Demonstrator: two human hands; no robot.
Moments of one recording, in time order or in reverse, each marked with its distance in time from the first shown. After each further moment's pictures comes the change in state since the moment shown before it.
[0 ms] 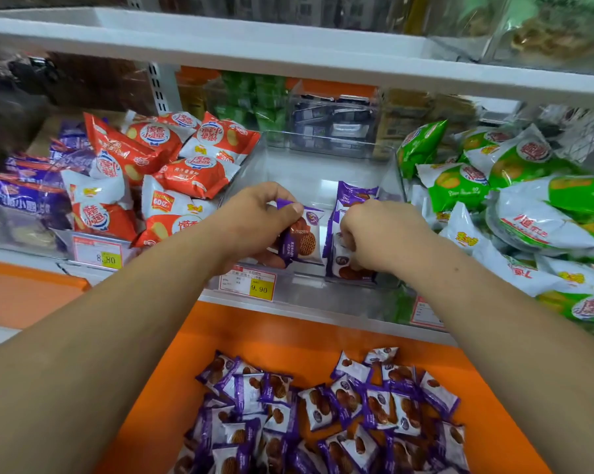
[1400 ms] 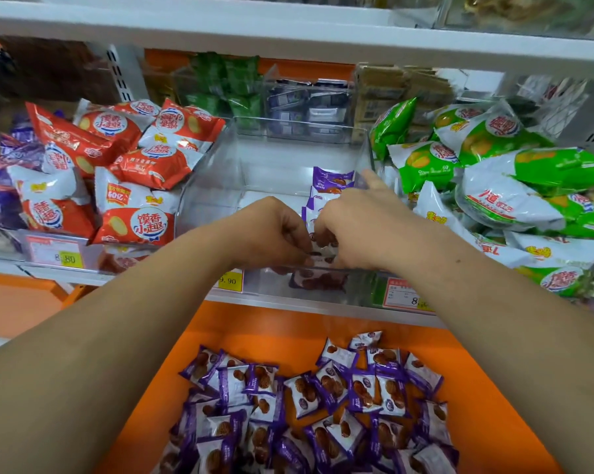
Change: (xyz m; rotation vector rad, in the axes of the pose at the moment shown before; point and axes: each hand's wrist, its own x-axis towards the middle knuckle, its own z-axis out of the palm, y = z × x) left_hand 0.012 -0.003 0.042 0.473 -0.250 0.163; right_hand -0.014 0.014 0.002 -0.077 -0.005 -0.149
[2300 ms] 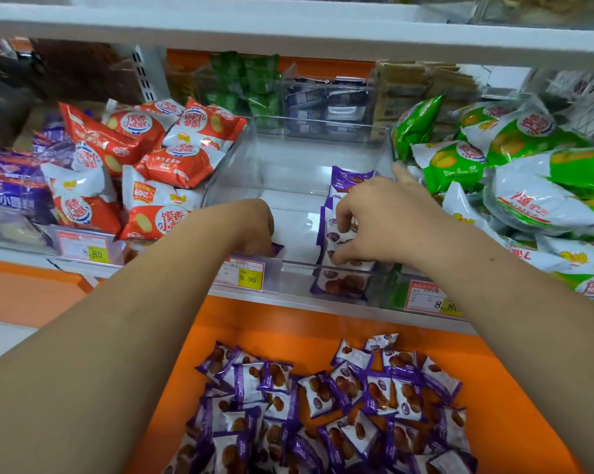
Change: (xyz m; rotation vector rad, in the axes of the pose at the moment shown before) left_hand 0.007 -0.025 -0.031 0.566 -0.032 -0.329; right_hand 0.001 0.000 -0.010 0.193 0.026 0.122
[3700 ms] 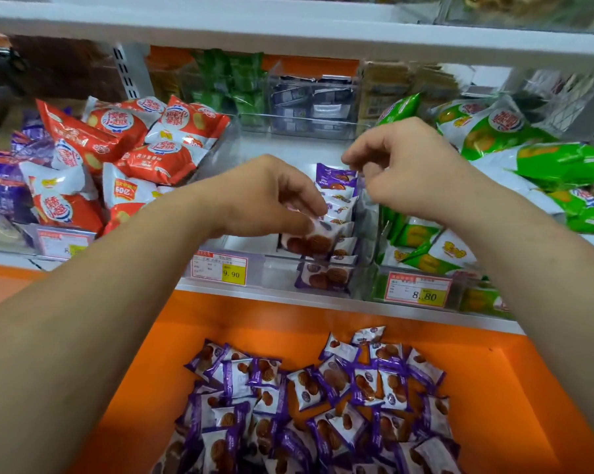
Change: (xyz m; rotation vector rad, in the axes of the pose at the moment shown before) left_hand -0.028 0.030 -0.023 -0.595 0.110 0.504; right_hand -0.012 0.039 -0.032 0.652 0.258 0.103
